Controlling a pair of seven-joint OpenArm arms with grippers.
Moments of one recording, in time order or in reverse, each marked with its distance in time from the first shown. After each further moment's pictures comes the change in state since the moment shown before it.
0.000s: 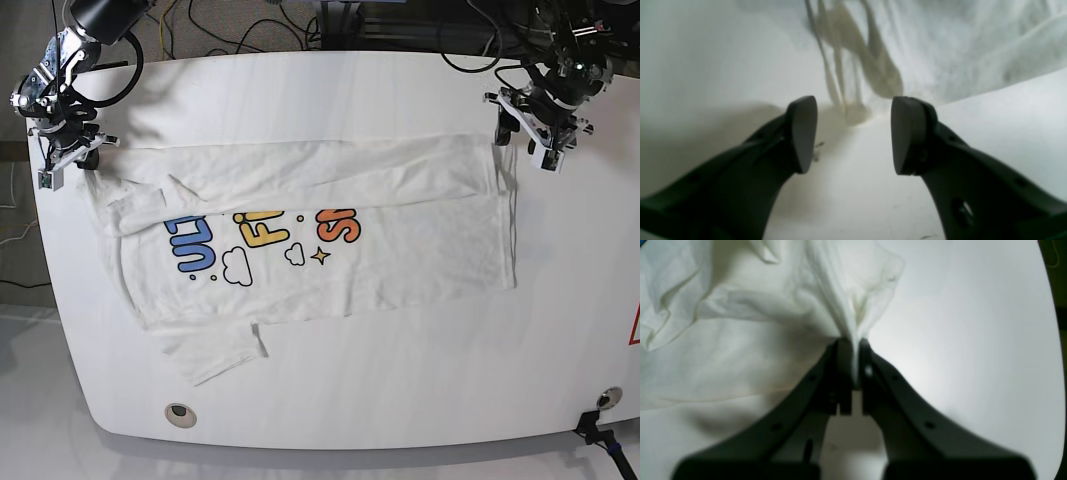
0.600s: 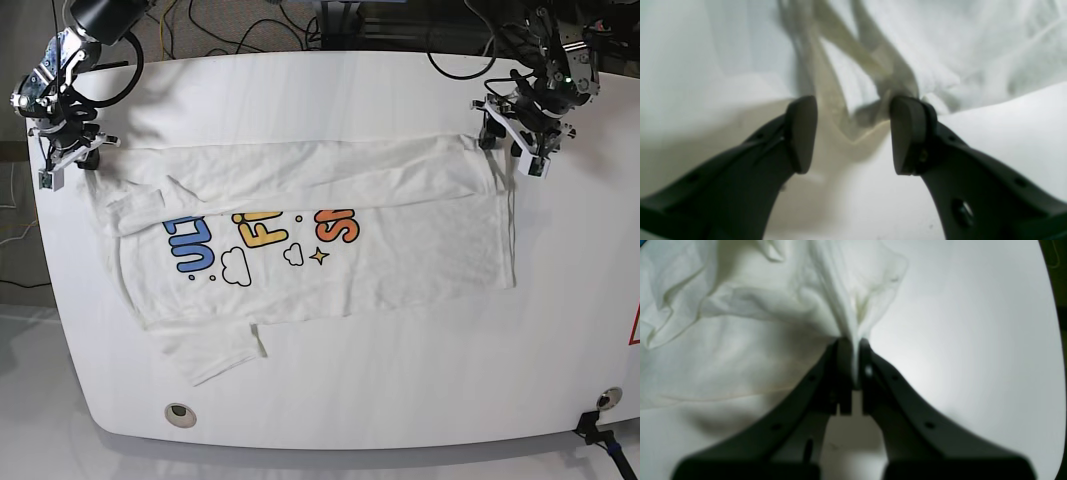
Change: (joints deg) left arm -4.0 0.8 2.9 -7.3 -0.4 0.0 -0.9; right arm 0.0 0.0 0.0 0.0 0.0 0.0 0.0
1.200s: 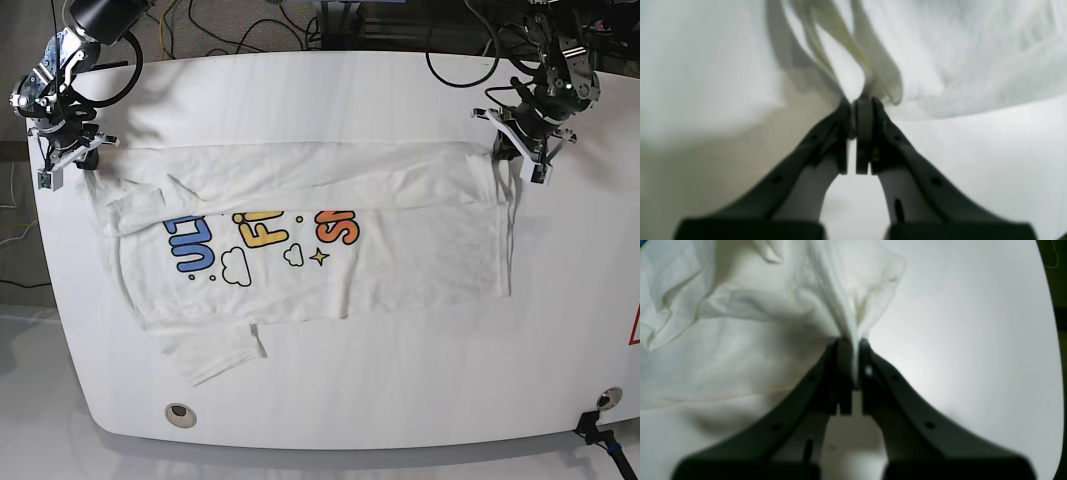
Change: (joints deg) left arm -2.3 0.9 -1.0 -1.0 0.2 0.2 0.7; right arm -0.1 0.2 0.0 0.0 0.0 0.0 0.0
